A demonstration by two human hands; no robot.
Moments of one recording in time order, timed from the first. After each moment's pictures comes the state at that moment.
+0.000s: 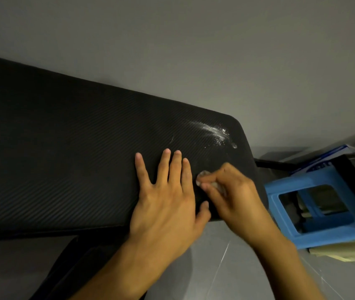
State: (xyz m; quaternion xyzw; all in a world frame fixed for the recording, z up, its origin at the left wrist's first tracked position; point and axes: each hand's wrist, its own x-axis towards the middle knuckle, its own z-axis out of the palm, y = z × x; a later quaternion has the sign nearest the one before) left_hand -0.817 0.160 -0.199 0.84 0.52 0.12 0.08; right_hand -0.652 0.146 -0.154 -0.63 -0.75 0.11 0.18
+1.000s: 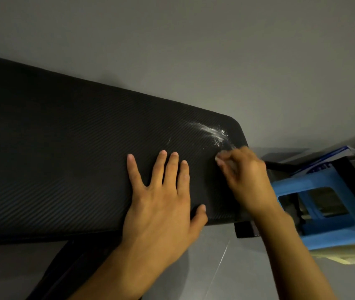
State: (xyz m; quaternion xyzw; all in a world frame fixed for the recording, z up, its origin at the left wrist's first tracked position) left_hand -0.820 0.161 -0.196 0.84 0.52 0.11 0.10; right_hand -0.607 0.188 -0.162 -0.69 -0.70 0.02 0.16
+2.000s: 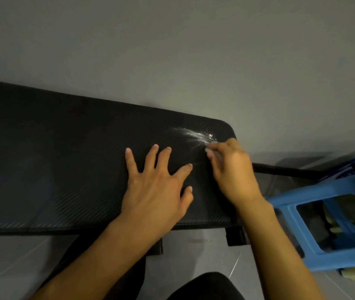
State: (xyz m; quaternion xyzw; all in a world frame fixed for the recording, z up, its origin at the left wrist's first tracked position) left_hand -0.778 0.185 -0.186 0.83 0.54 0.09 0.08; right_hand -0.582 0.212 -0.172 -0.68 -0.70 0.02 0.22
